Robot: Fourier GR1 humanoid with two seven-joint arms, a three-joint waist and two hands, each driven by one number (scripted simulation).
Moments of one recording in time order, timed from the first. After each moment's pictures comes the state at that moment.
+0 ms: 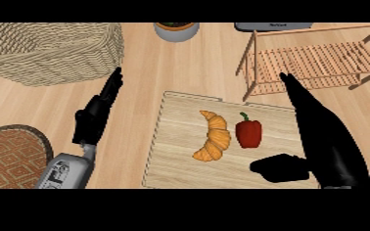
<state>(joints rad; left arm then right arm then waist) -0.20 0.22 -0.21 -1.41 0.03 0.15 0.01 -0.35 -0.55 0.51 -2.10 0.46 -0.02 1.24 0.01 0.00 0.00</state>
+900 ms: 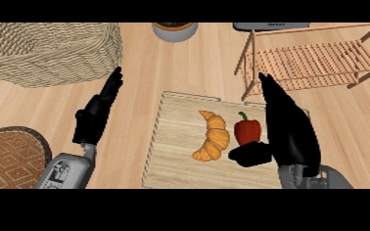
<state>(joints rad) -0.20 0.21 -0.19 -1.41 0.00 0.14 0.01 -0.34 -0.31 0.51 -1.94 0.67 0.05 1.22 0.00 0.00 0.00</state>
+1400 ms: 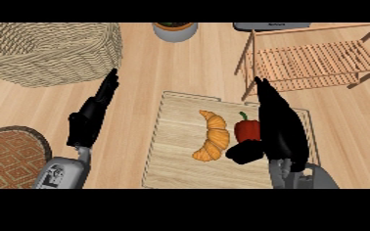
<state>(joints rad) -0.17 0.22 -0.17 -1.44 0.00 0.12 0.02 -0.30 -0.21 0.47 -1.87 0.75 0.10 1.17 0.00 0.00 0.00</state>
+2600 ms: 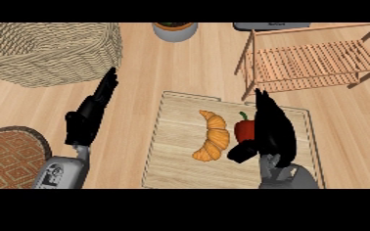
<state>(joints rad) -0.17 0.19 -0.12 -1.44 -0.03 0.07 0.01 -0.19 -0.05 0.36 -1.73 0.93 0.17 1.06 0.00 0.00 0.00</state>
